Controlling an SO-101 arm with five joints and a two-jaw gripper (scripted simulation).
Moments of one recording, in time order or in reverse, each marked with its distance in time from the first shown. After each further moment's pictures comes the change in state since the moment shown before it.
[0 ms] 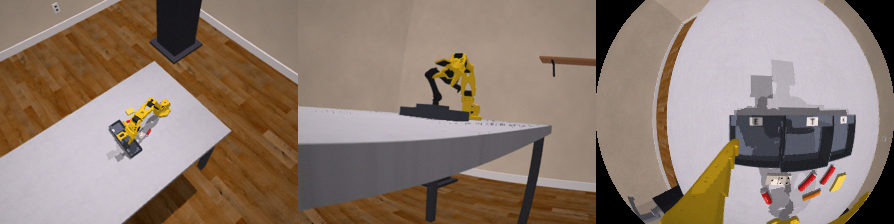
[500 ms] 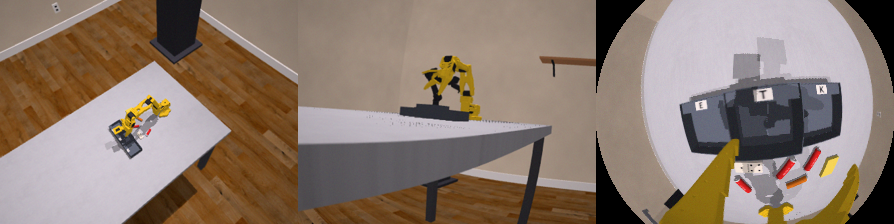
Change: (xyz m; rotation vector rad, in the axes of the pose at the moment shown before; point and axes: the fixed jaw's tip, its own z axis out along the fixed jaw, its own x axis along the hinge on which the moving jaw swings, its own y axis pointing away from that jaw) arm 0.020 -0.068 0.000 0.169 0.171 0.091
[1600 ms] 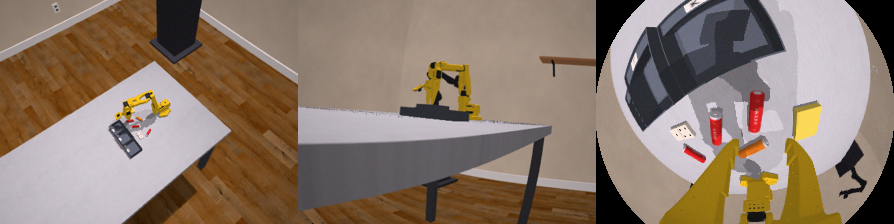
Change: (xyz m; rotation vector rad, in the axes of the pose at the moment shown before) arm 0.066 -0.114 -0.011 0.185 0.377 0.208
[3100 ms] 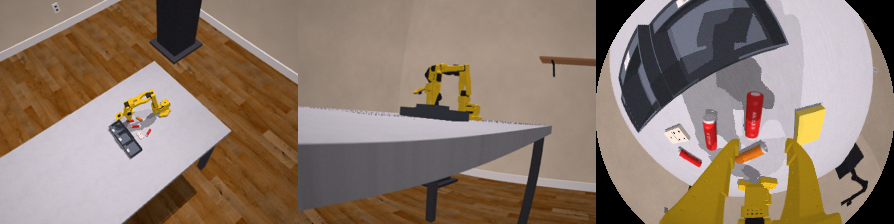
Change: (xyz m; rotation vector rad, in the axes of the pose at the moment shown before) arm 0.003 -0.003 0.012 -0.002 -0.013 -0.008
